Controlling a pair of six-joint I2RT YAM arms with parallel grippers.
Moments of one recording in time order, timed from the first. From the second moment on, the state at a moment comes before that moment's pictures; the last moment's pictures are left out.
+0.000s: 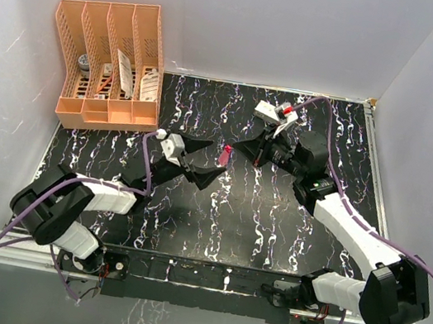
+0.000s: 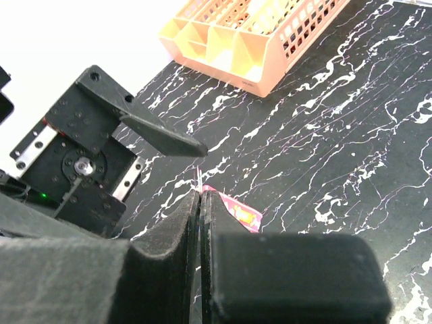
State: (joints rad) left arm -0.64 1.45 0.40 1.39 0.37 -0.22; right arm 0.45 1.21 0.83 0.28 -0.55 0.38
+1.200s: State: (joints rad) left arm -0.82 1.70 0.51 1.47 0.00 0.11; right arm 0.45 1.23 0.84 0.23 -0.52 0.46
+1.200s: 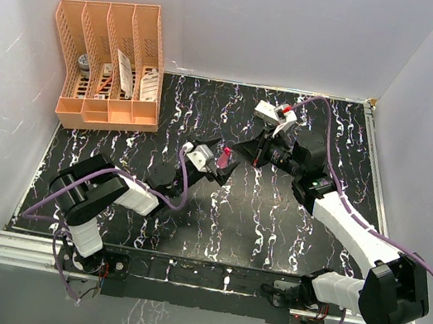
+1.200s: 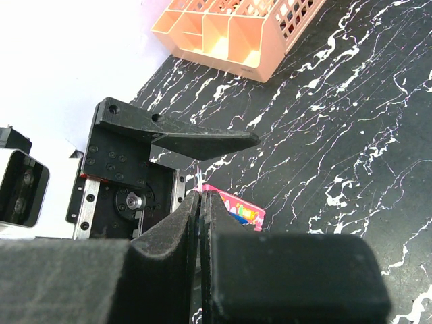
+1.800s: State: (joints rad) left arm -0.82 1.70 0.52 1.47 -0.02 0.11; right arm 0.45 1.22 0.84 0.23 -0.50 0.47
